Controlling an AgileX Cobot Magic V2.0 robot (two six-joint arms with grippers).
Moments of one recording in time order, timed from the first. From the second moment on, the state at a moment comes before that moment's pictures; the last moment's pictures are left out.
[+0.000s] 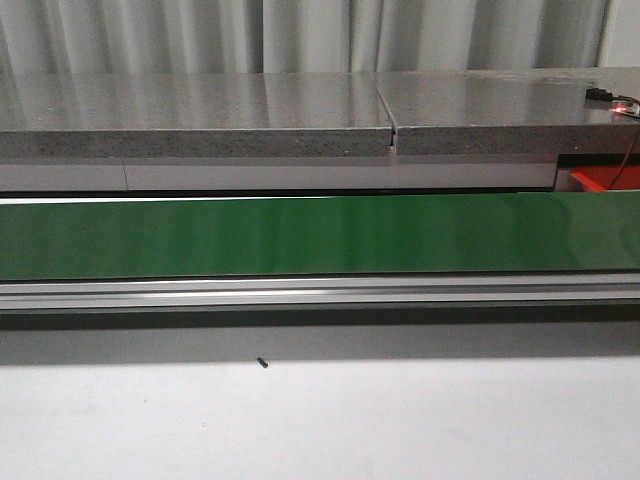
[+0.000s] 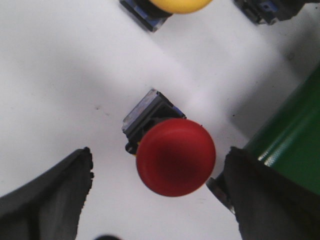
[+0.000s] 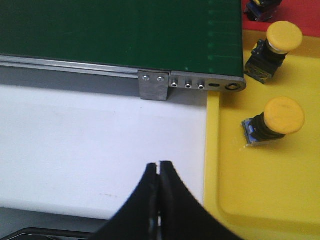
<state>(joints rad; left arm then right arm) 0.60 1.74 -1.15 -0.29 0.91 0.01 0.03 0.60 -0.53 -0.02 0.79 0.04</state>
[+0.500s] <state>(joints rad) 0.60 1.74 -1.15 -0.29 0.87 0.03 0.03 0.60 -0.53 -0.02 0.79 0.04</state>
